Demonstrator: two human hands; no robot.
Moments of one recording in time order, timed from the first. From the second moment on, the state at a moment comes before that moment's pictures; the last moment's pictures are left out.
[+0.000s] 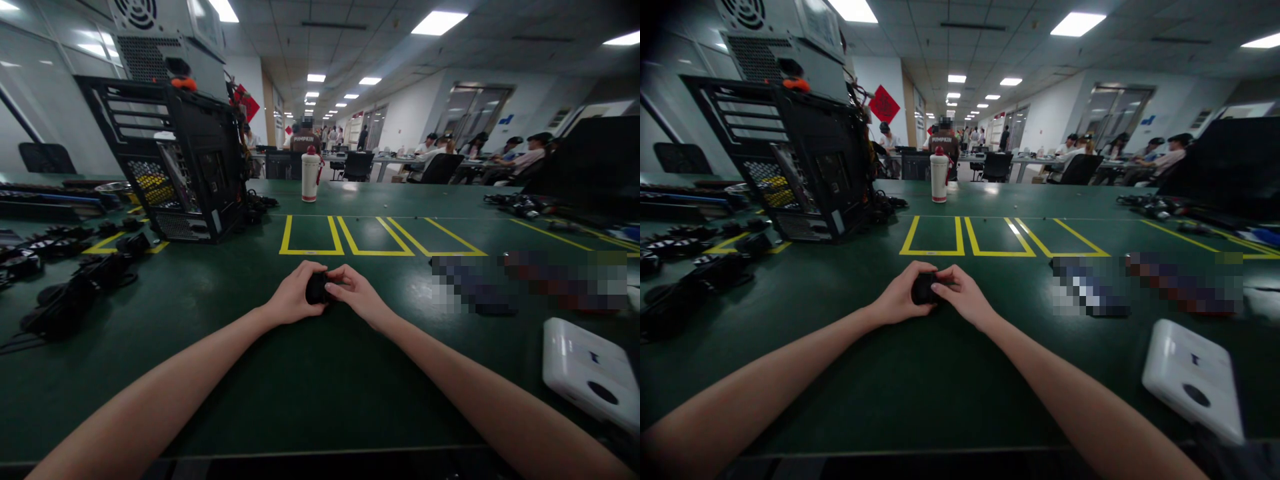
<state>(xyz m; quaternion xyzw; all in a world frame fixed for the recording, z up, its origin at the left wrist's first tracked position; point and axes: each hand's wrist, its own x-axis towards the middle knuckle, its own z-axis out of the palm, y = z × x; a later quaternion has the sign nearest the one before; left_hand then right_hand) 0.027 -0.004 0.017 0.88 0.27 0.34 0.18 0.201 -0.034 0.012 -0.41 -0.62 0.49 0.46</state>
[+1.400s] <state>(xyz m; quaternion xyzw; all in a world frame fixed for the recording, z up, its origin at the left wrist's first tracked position) 0.028 -0.004 0.017 0.88 0.28 0.34 0.18 0.197 -0.038 0.016 -0.42 -0.60 0.47 0.50</state>
